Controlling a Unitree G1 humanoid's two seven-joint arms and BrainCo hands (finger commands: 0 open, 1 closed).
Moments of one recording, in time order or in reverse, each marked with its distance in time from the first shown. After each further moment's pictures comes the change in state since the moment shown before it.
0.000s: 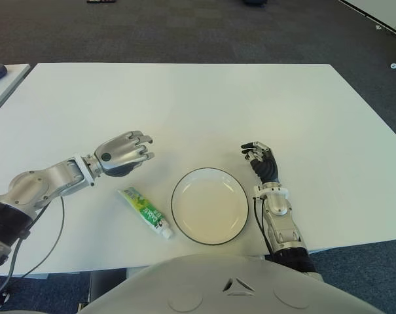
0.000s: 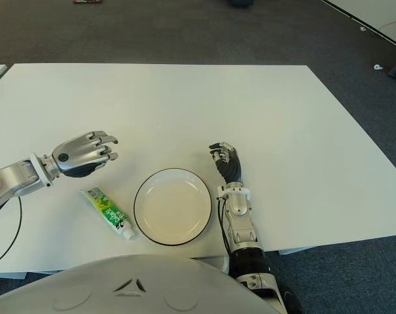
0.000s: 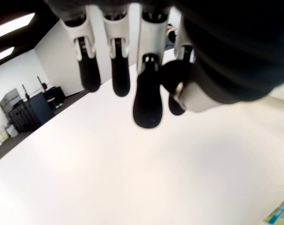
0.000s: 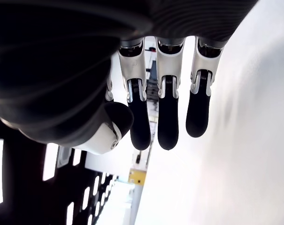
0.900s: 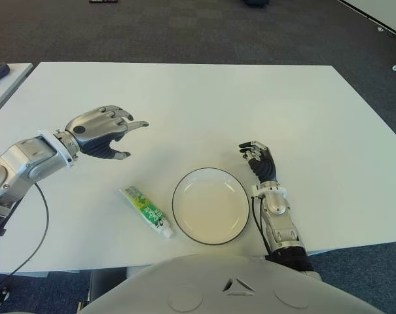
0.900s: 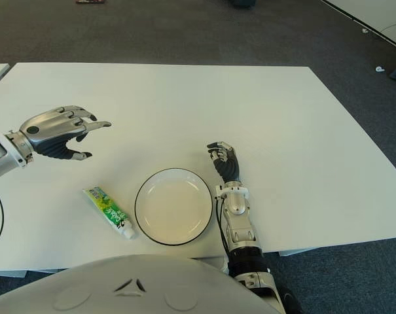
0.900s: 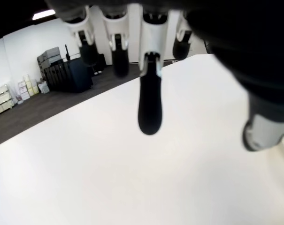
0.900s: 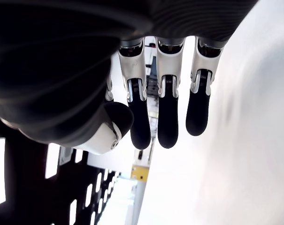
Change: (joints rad) left arm 0.067 0.056 0.264 -0.175 -0.409 0.051 -0.481; right arm -0.006 0.012 0.000 -0.001 0.002 0.001 0.013
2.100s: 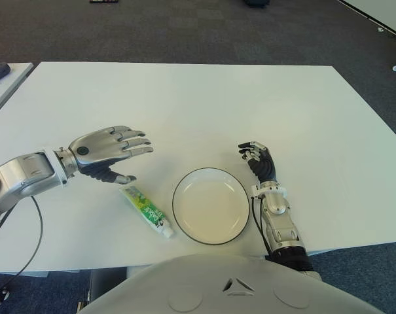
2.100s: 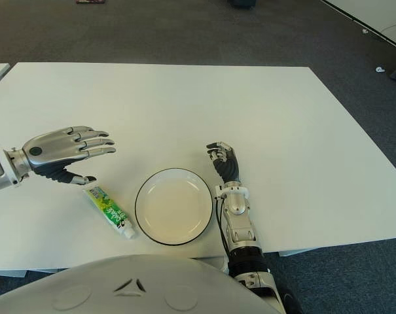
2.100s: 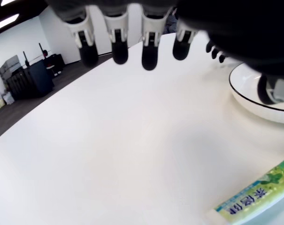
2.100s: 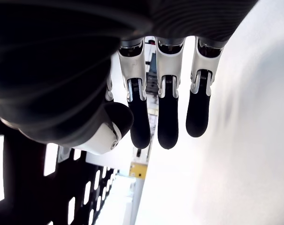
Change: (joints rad) left arm 0.089 0.021 0.025 -0.007 0.187 -0.246 0.130; right arm -0.001 -0.002 -0.001 0.001 -0.001 0.008 0.008
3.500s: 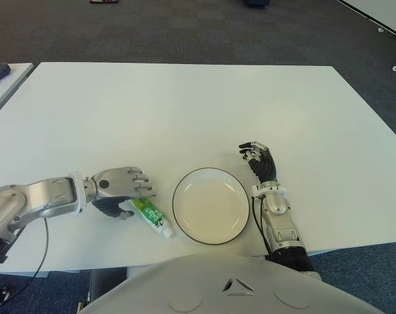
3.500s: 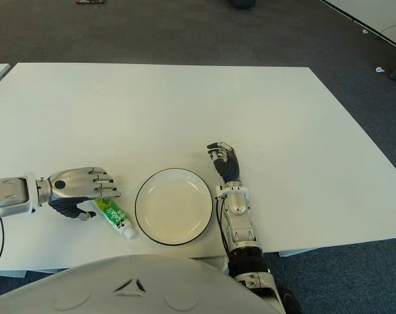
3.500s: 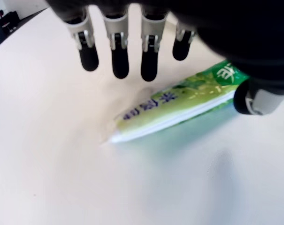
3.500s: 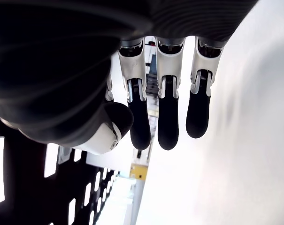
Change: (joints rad) left arm 0.054 -0.009 -0.157 -0.058 0.063 -0.047 -0.216; right arm 0.002 0.001 -0.004 -0.004 0.000 0.000 -0.001
